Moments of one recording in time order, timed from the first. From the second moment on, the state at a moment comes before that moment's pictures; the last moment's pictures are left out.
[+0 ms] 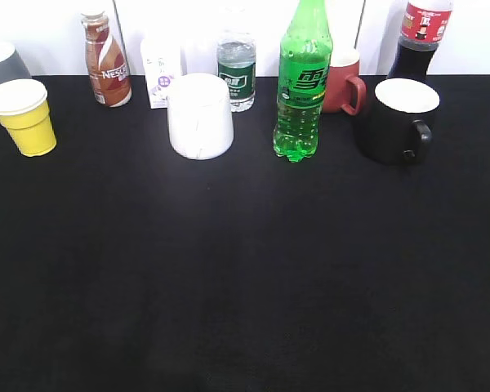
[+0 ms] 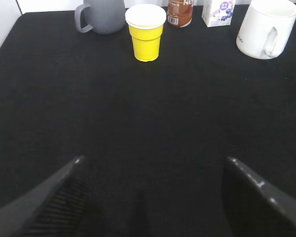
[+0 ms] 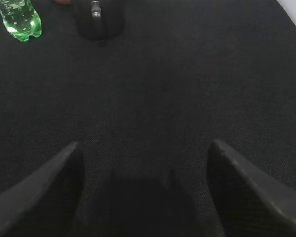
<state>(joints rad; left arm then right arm) 0.01 -0.01 -0.52 -0.06 1.06 0.02 0.05 -0.01 -0.51 0.00 1.04 0.06</state>
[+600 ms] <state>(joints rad) 0.01 0.08 -0.40 -0.10 0.44 0.02 0.05 -0.01 -0.51 0.00 1.04 0.06</state>
